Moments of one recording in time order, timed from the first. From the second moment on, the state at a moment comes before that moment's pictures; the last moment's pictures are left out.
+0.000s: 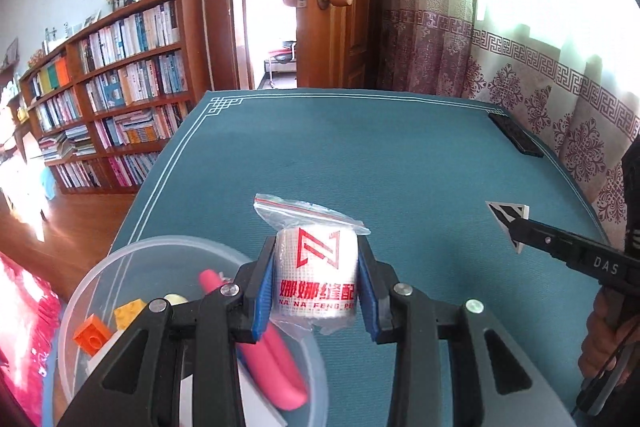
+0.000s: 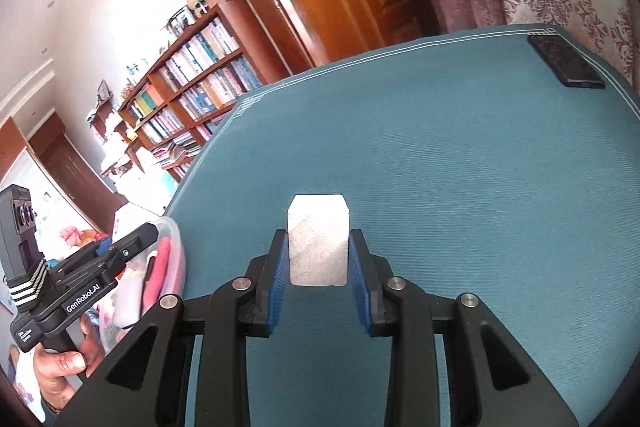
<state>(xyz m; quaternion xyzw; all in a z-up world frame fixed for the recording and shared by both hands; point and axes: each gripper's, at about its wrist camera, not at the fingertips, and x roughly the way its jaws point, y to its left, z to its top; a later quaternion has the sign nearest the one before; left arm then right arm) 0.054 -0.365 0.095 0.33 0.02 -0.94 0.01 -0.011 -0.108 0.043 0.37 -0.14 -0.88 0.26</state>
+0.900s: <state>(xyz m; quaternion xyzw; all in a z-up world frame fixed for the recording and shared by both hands) 0.130 -0.478 0.057 0.37 0.11 -0.92 0.03 0.049 -0.314 0.056 0.35 -0.03 -0.85 0.39</state>
